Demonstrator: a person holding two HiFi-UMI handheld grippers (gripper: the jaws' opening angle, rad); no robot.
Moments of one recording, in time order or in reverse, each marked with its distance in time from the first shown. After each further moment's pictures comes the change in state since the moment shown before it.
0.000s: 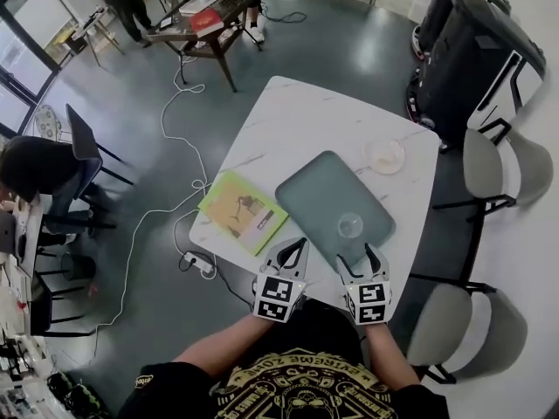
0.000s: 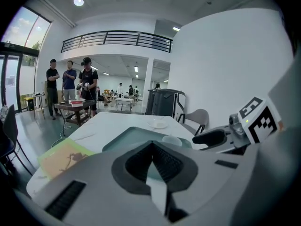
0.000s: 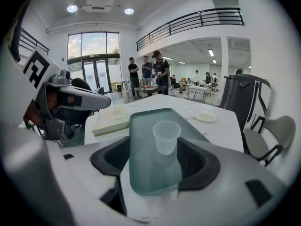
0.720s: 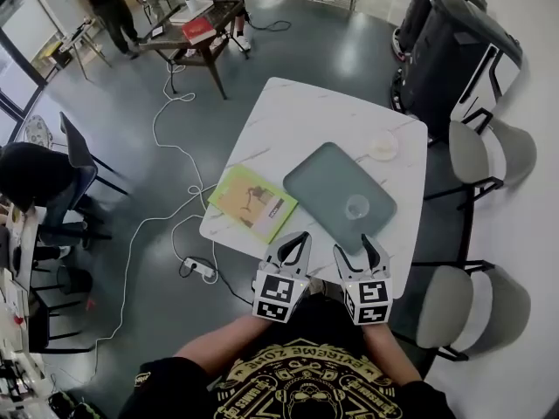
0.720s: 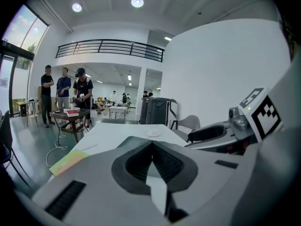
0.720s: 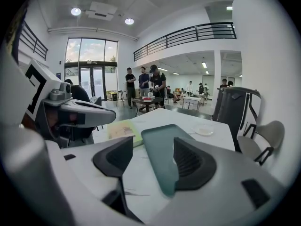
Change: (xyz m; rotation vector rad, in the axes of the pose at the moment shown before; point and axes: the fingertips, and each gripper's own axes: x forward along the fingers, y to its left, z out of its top) left arm -0.076 0.001 0.026 0.056 -0.100 -0.084; right arm -0.058 0.072 0.057 0.014 -0.133 -0.090
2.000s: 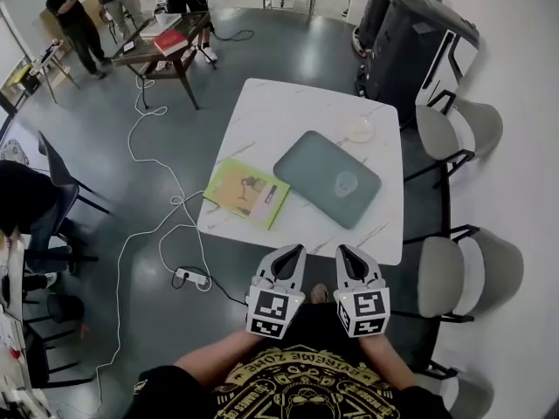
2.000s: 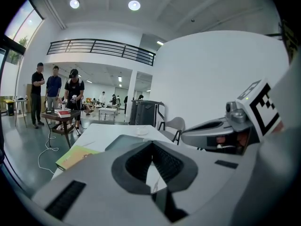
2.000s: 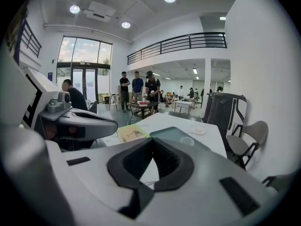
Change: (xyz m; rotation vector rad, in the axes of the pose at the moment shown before) left arm -0.104 -0.028 -0.012 0.023 -0.030 -0.142; right arm -0.087 0.084 0.009 0.022 -0.056 -0.123
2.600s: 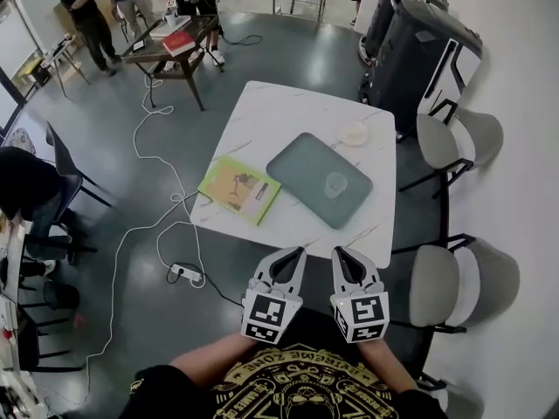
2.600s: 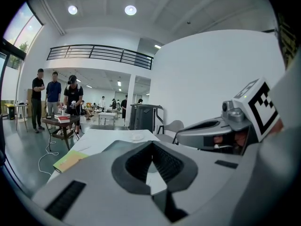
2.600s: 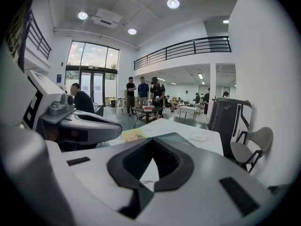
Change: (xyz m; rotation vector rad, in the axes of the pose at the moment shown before) left arm -0.004 -0.052 0.019 0.026 -0.042 0.013; right arm -0.038 -0.019 0.014 -0.038 -0.065 0.072
